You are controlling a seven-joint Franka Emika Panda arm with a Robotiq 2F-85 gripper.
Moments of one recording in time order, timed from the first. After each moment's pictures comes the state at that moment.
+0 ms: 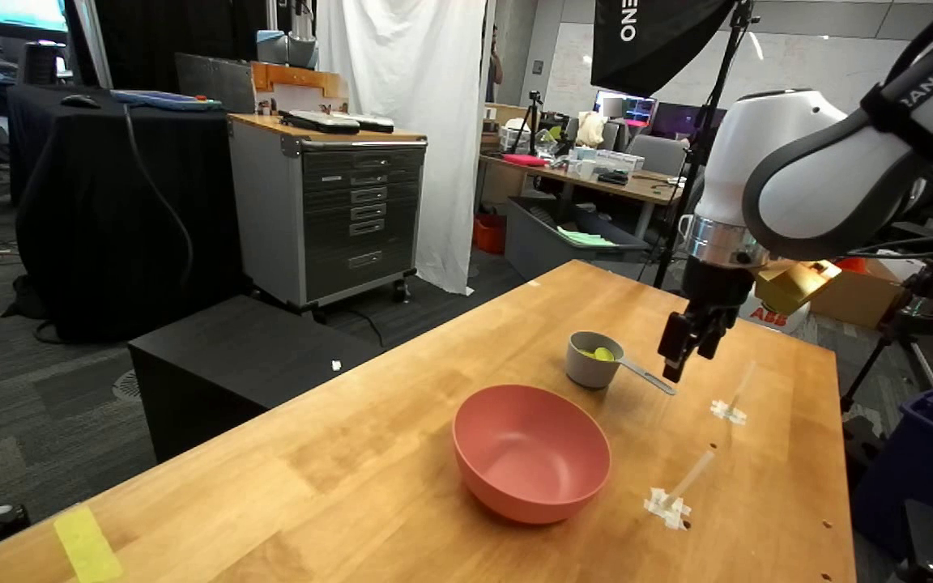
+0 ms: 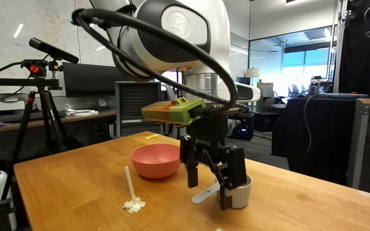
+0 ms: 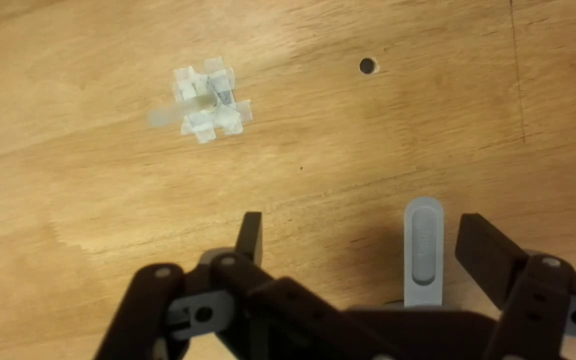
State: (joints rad) arm -0.15 0.33 -0.16 -2.29 -0.15 2.58 0.00
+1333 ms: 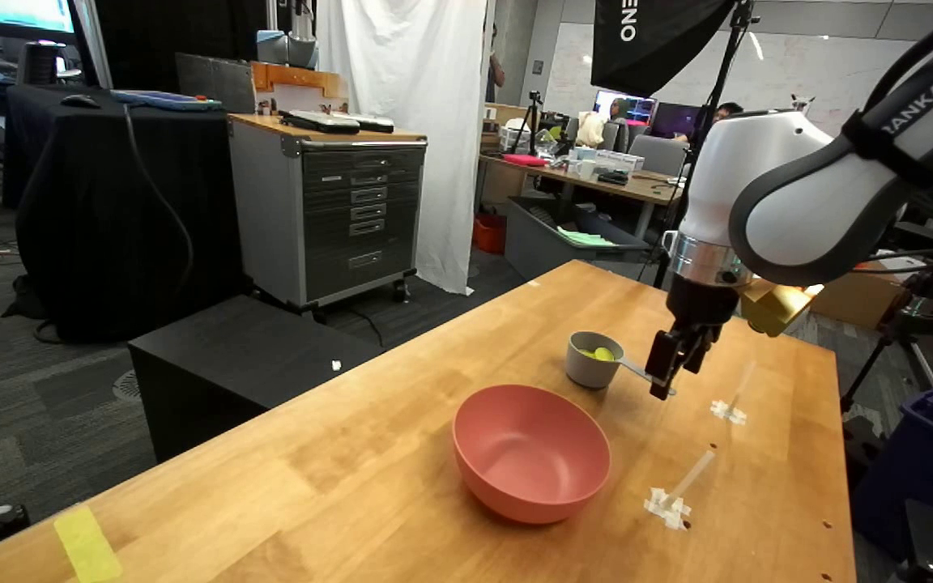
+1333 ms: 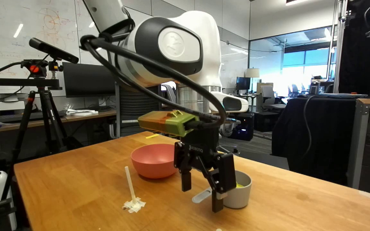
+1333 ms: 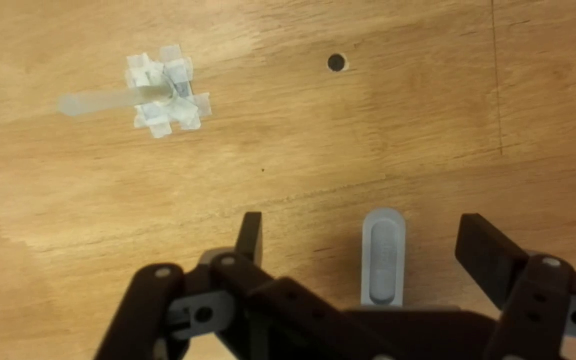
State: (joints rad) arm -0.12 0.38 -0.15 -2.29 -0.15 2.62 0.00
